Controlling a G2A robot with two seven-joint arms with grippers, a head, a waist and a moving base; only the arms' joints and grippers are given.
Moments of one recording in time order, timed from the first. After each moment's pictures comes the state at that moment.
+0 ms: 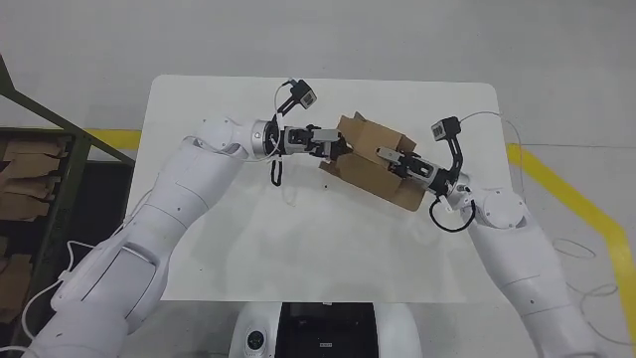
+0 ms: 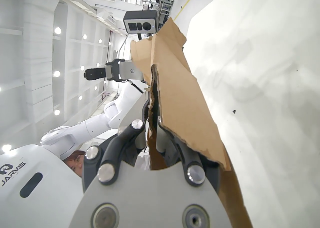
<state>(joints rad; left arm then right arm) 0.71 -1.21 -0.84 -0.99 -0.74 -0.52 -1.30 -1.16 -1.14 1.19 -1.32 0.39 -0.50 0.86</state>
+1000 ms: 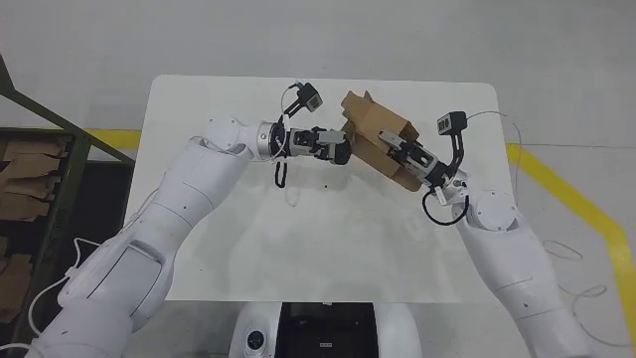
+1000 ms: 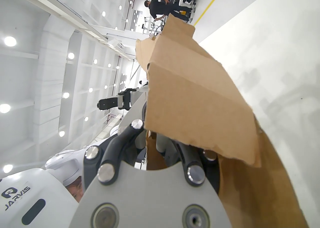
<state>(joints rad) 0.70 -1.23 -0.82 -0.95 -0.75 -0.50 -1.32 -1.19 -1.16 1.18 -1.38 0.41 -0.48 0.70</state>
